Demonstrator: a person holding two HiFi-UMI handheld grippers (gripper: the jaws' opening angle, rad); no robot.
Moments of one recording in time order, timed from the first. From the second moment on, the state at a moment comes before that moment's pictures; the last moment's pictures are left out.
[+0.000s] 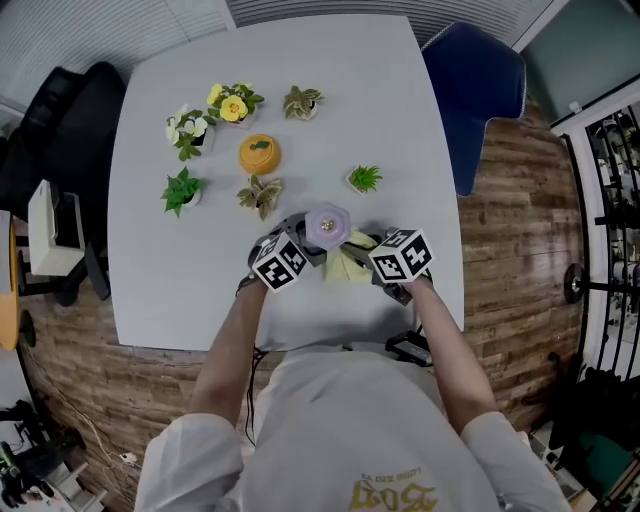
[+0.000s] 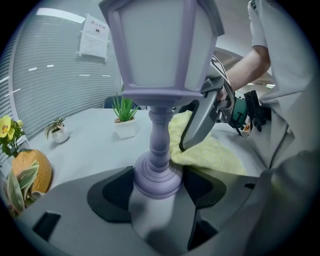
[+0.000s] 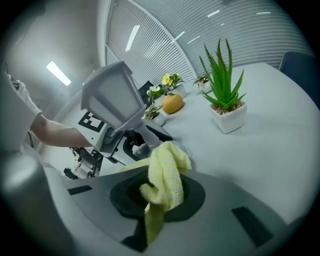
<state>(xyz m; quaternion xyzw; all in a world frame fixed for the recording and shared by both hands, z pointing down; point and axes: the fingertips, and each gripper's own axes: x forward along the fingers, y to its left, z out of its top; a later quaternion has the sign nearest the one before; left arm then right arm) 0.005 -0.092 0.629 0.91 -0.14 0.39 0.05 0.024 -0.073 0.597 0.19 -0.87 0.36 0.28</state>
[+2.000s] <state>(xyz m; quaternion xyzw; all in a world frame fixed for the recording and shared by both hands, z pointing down) -0.046 -0.059 0.394 0.89 -0.45 0.08 0.10 0.077 -0.042 0.404 0.51 -0.85 0.13 0.09</state>
